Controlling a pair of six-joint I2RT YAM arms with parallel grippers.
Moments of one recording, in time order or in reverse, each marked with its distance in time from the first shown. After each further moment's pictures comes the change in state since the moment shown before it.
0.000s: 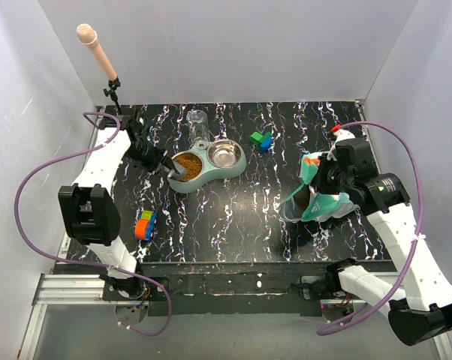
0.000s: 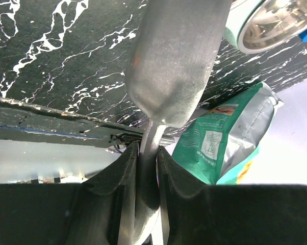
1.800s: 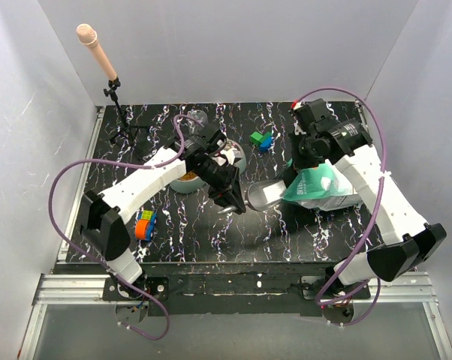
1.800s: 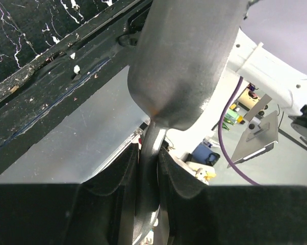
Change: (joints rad) left arm -0.642 -0.078 -0.019 0.249 0.360 0.347; right arm 0.150 0.460 0.477 -0.243 0.089 -0.057
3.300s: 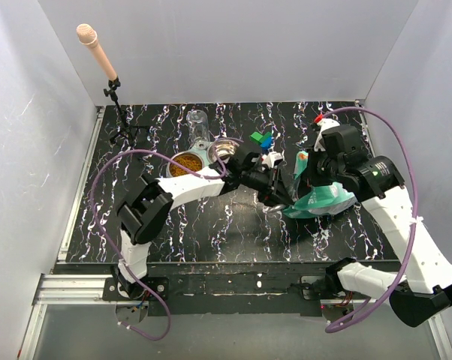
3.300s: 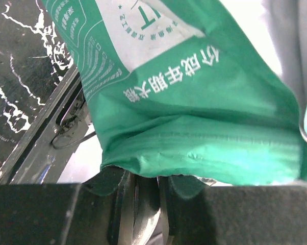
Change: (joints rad) left arm -0.167 0.338 -0.153 1.141 0.090 -0.529; right arm -0.014 -0.323 -0.288 0.134 -0.048 0.003
